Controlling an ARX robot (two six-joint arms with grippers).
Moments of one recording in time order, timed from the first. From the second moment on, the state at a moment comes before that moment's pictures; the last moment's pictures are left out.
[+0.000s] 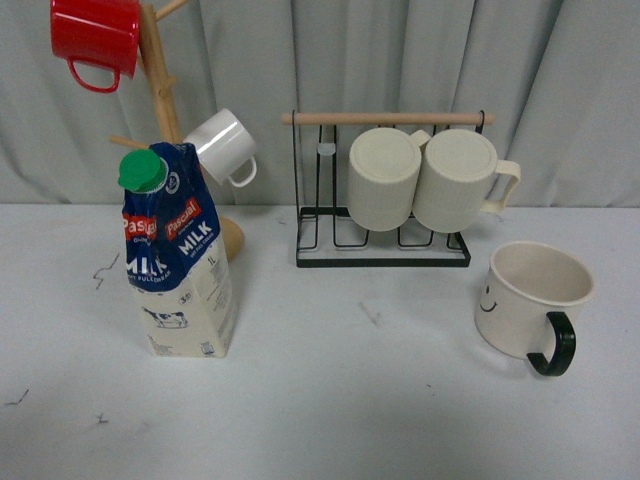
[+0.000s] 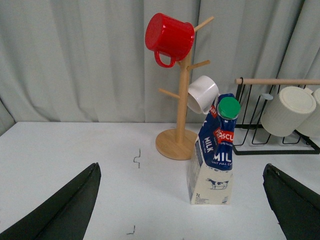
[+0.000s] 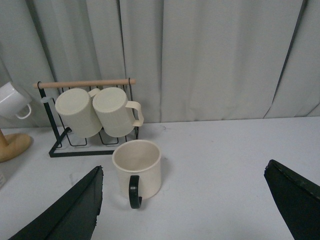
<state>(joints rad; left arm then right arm) 0.00 0.01 0.01 0.00 0.00 -0.01 0.00 0.00 0.01 0.00 0.00 0.01</state>
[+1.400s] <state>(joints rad) 0.00 0.01 0.01 0.00 0.00 -0.01 0.02 0.59 0.23 0.16 0.17 -0.05</state>
